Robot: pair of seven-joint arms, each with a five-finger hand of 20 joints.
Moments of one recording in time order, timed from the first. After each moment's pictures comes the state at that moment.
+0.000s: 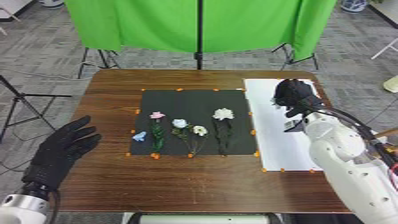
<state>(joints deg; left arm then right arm) 136.3 -62.8 -111.5 -125.5 42.0 -1.4 1.4 -83.4 -52.0 74.2 -93.6 -131.8 4.6 2.1</state>
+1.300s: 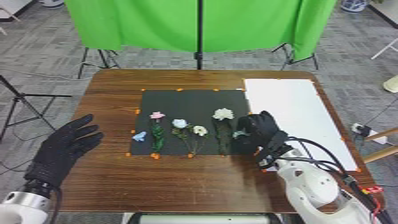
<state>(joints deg) 135.2 -62.7 -111.3 -125.4 42.0 -2.3 0.4 -97.7 -55.4 69.6 -103.9 -147.5 9.2 -1.0</state>
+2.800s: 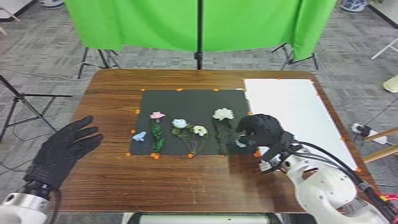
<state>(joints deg) 135.8 -62.6 -111.5 -125.3 42.0 -2.5 0.5 -102.5 -56.0 76.8 -110.6 -132.3 -1.0 -5.7</state>
